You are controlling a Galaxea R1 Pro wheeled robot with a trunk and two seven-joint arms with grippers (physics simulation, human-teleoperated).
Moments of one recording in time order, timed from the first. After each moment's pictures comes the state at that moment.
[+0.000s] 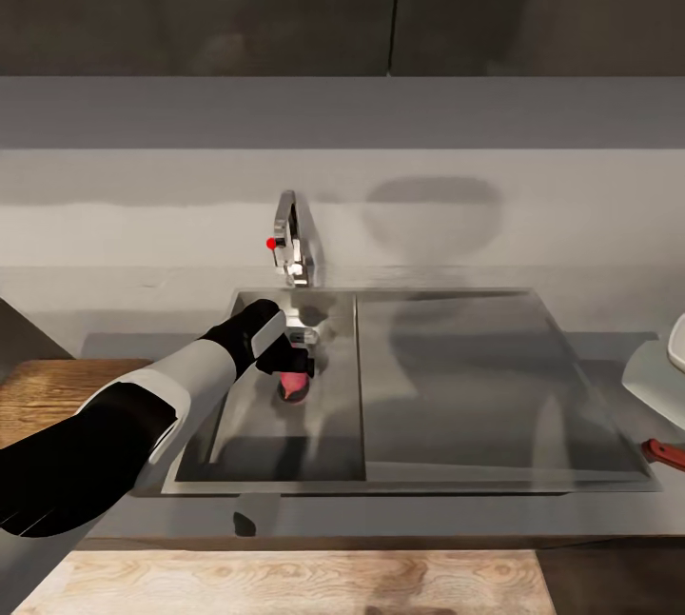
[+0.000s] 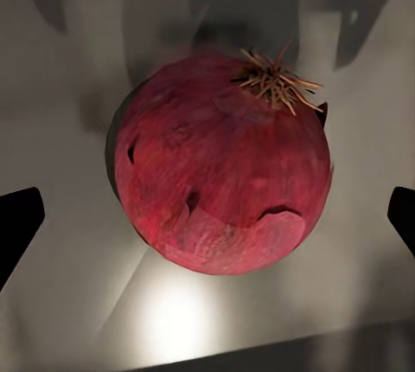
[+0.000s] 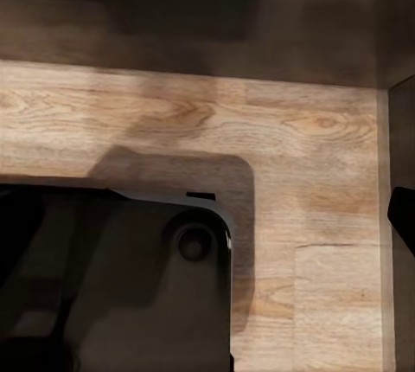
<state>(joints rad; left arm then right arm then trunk) -1.31 -0.14 -0.49 -0.19 0.60 0.98 0.13 0.19 0.01 0.07 -0.55 0.09 -0.61 -0.16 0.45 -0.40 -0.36</state>
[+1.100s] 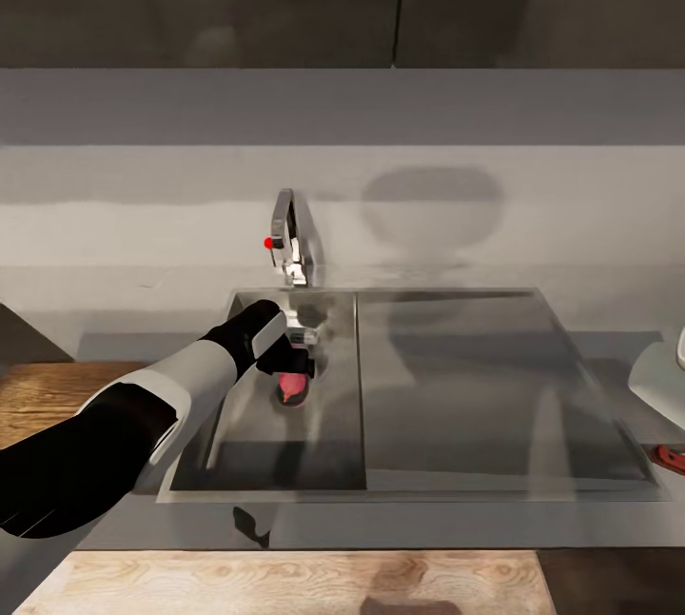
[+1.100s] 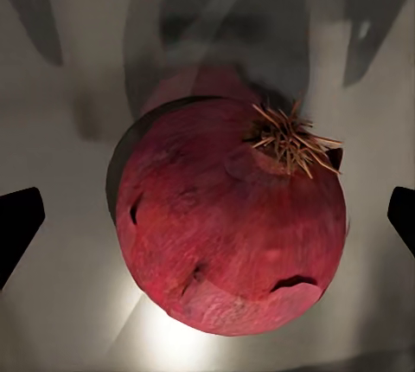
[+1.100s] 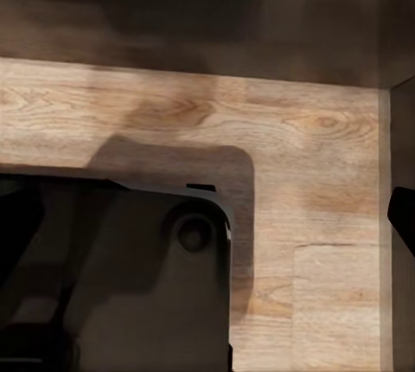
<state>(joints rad) -1.31 -0.14 -0.50 -0.19 0.60 0.98 0.13 0.19 0.01 0.07 -0.55 0.09 -0.61 -0.16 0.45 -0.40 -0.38</state>
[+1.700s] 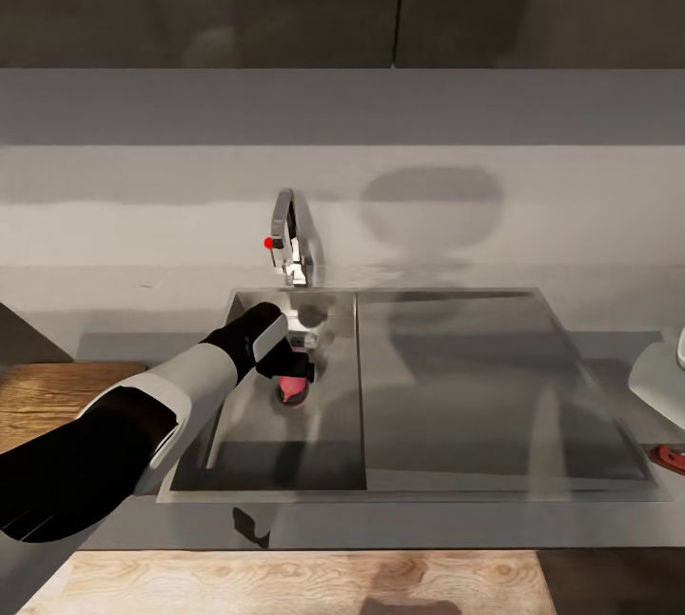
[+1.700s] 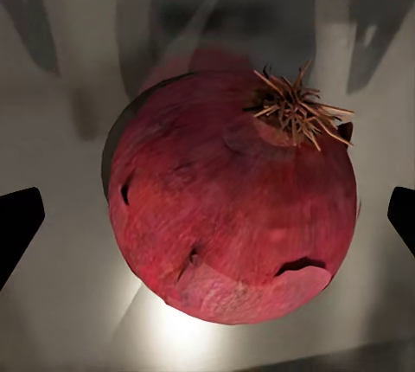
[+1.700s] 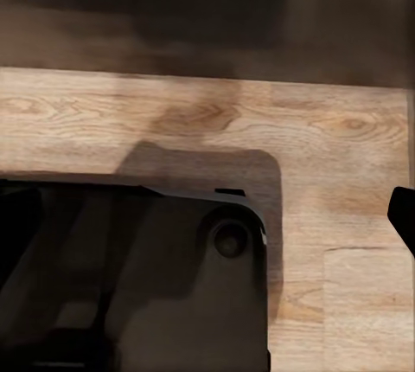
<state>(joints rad) -1.29 -0.14 -0.50 -0.21 0.59 1.00 0.14 0.19 0.06 0.08 -0.55 0.10 -0.61 -0.16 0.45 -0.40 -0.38</state>
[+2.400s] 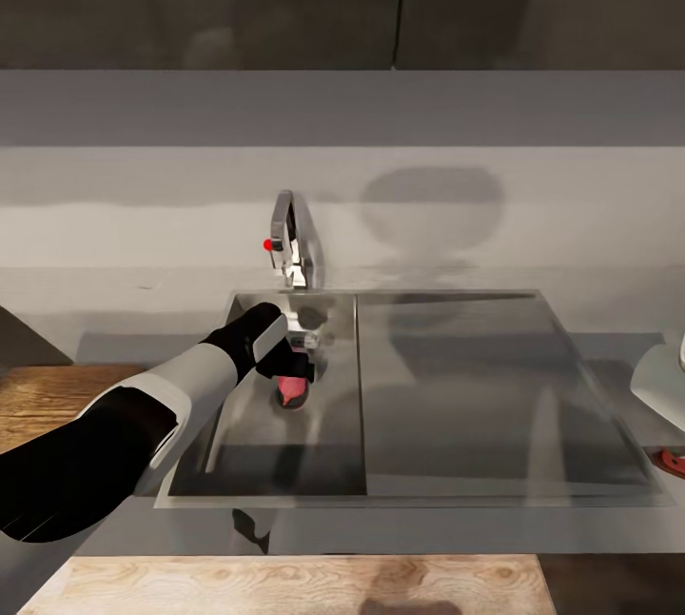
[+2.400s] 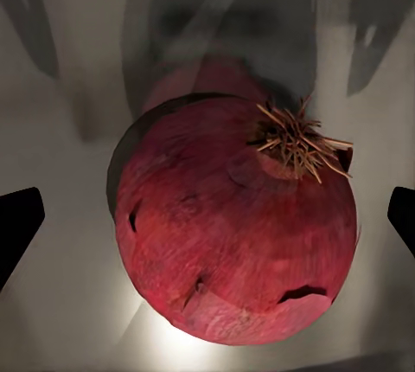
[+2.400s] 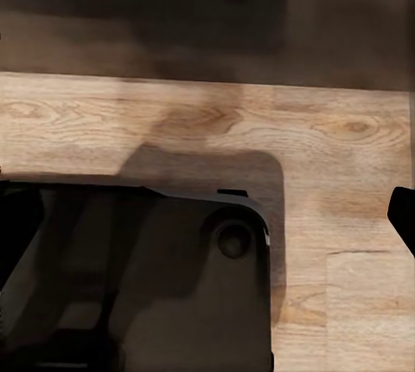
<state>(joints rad) -1.29 -0.14 -0.51 -0.21 0.59 1.00 0.14 0.19 0.06 0.08 -0.55 0.10 -0.61 -0.16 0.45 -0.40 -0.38</state>
